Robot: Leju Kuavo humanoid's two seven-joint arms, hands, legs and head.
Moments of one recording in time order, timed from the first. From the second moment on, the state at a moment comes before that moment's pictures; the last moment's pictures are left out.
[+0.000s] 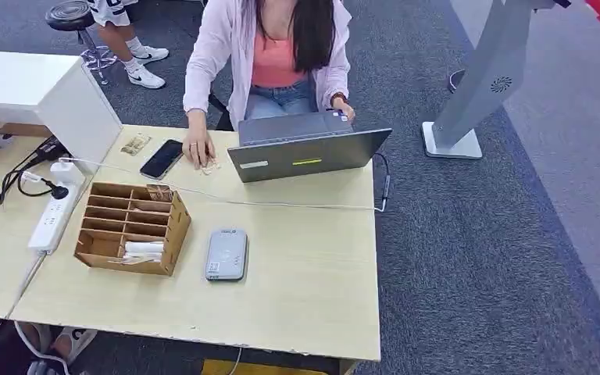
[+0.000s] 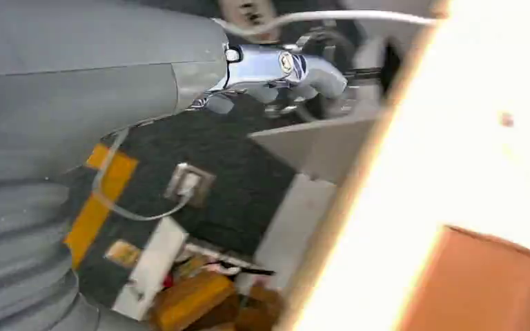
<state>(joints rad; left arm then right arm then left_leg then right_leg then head) 0.12 -0.24 0.70 -1.14 -0.09 -0.34 -0.53 -0.03 0.11 -0.95 -0.24 0.99 -0.18 0.03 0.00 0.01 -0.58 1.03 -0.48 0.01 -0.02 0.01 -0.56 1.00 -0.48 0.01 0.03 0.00</state>
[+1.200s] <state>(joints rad) -0.71 0.28 0.01 -1.07 -1.04 0.31 -0.06 -0.09 0.12 -0.98 -0.20 1.35 -0.10 0.07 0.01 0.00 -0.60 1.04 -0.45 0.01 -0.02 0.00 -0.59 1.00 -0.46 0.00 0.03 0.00</state>
